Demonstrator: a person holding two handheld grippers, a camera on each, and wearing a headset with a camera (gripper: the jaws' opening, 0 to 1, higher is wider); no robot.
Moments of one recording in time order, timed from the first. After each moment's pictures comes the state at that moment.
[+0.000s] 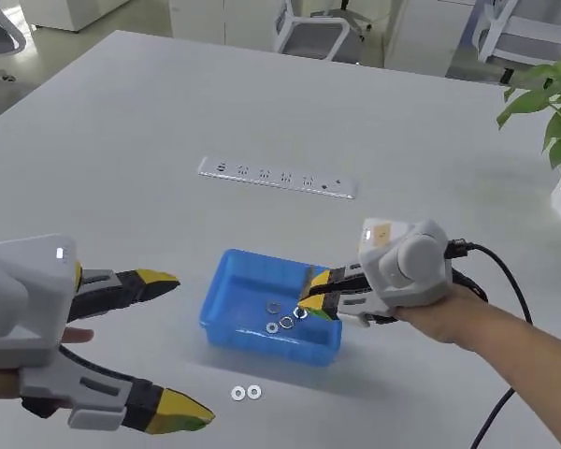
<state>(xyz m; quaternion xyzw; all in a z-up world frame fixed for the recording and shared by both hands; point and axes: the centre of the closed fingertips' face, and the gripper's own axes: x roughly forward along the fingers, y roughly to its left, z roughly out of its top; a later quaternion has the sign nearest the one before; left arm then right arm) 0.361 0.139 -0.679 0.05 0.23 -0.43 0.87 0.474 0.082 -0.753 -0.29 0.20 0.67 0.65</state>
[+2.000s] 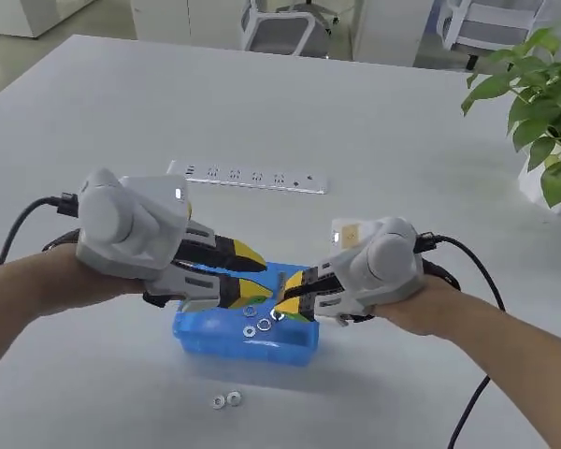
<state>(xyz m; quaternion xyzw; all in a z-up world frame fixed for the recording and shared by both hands) 0.459 0.070 -0.680 0.18 0.18 -0.53 0.81 0.473 0.082 -0.753 -0.30 0.18 0.68 0.64</state>
